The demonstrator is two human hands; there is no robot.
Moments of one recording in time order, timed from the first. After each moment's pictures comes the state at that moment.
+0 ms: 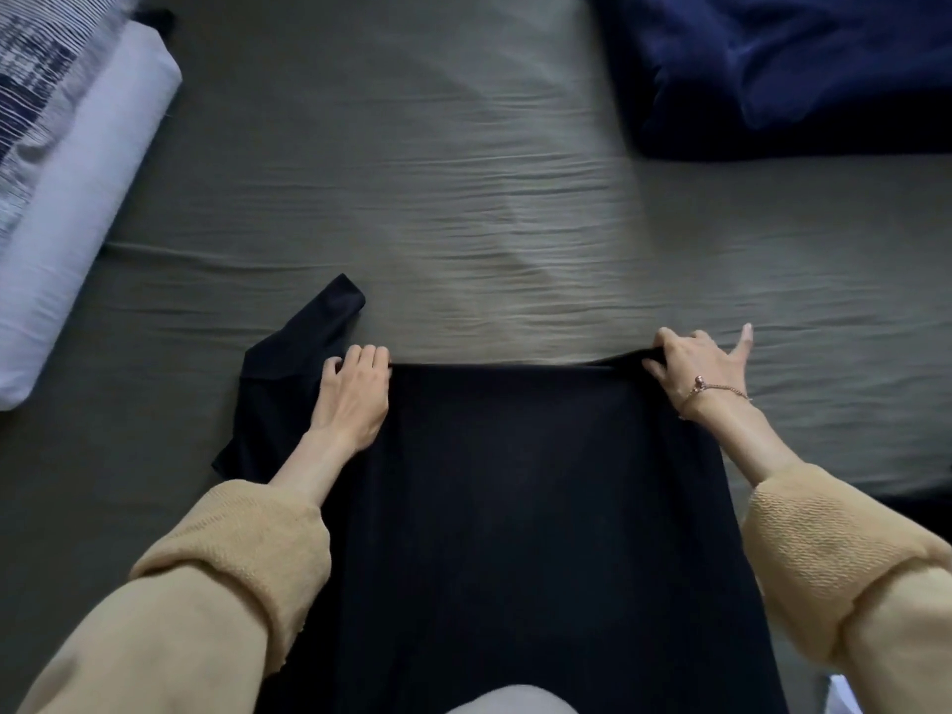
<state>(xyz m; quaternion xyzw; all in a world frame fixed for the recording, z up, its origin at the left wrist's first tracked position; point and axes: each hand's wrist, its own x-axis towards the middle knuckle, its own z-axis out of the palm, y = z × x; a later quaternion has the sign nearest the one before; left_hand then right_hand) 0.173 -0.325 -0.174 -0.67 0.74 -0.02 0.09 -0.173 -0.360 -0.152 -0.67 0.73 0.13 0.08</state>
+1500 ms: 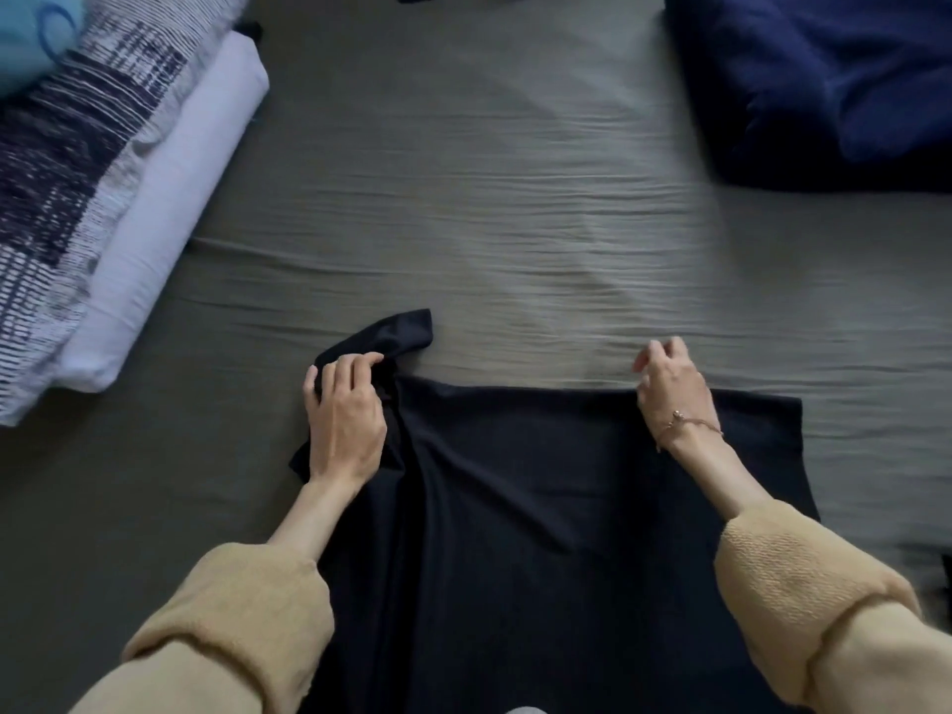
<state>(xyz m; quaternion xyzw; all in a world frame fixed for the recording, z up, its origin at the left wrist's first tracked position) 0.243 -0.292 -0.174 -0.76 0.63 -0.04 -0.16 -0.068 -0.362 -0.167 -0.68 0.71 -0.10 0.16</state>
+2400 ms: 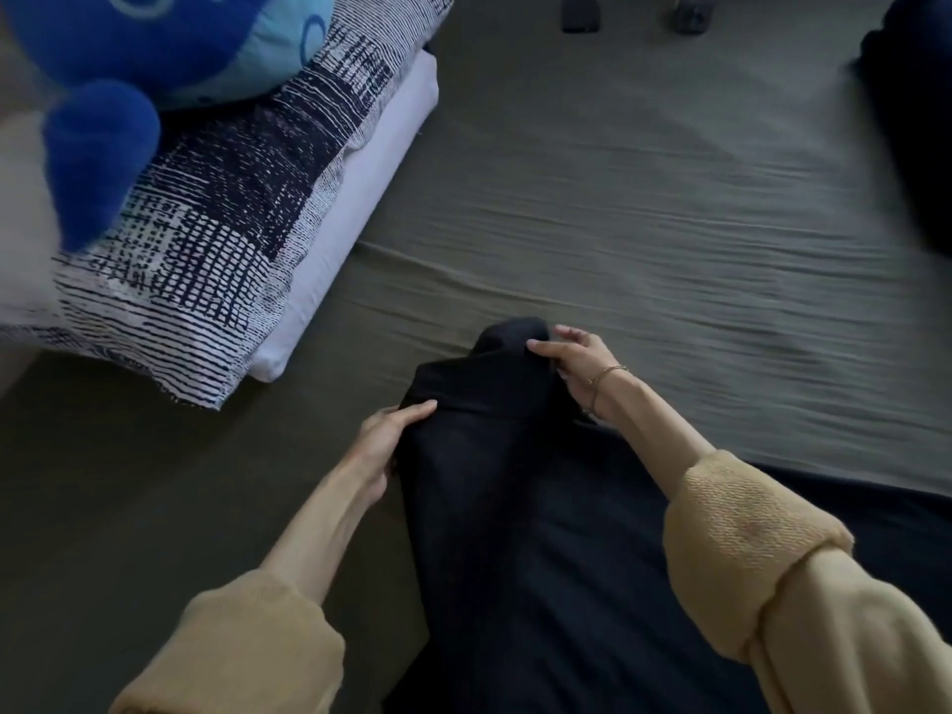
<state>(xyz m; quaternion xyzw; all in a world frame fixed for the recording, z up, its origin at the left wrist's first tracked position) 0.386 -0.283 -0.164 -0.70 0.13 0.56 -0.43 0.205 -0.419 -0.156 -0.33 0.54 -0.30 0.72</state>
